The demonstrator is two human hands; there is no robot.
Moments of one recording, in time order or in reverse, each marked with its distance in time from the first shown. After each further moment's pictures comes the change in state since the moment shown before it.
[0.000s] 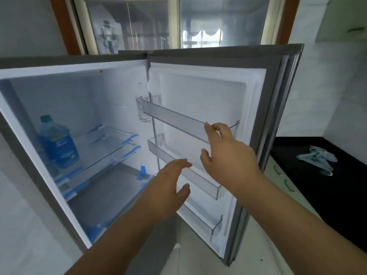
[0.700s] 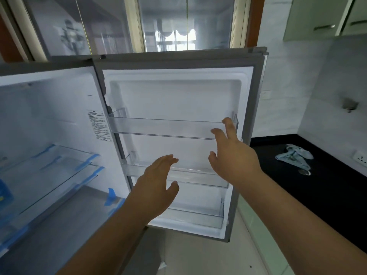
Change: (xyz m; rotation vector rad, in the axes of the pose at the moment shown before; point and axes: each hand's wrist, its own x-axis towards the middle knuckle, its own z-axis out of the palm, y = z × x) left_hand 0.142 0.013 0.046 0.128 -0.007 0.068; right_hand 0.092 0.141 0.051 -0.029 -0.077 0.238
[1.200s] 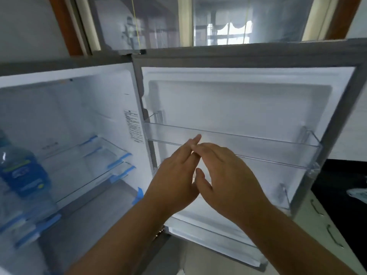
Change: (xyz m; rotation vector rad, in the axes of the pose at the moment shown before) left_hand 0.095 -0.037 -0.007 0.192 0.167 0.062; right_hand 0.062 -0.070 0.053 0.366 0.183 -0.526
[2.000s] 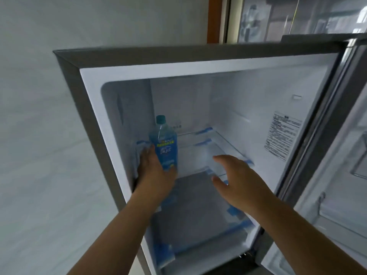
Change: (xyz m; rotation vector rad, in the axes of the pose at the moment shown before) left_hand -0.182 -0.286 -0.148 -0.078 0.463 -1.130; right_hand 0.131 -0.210 0.226 0.394 -0.495 -0.257
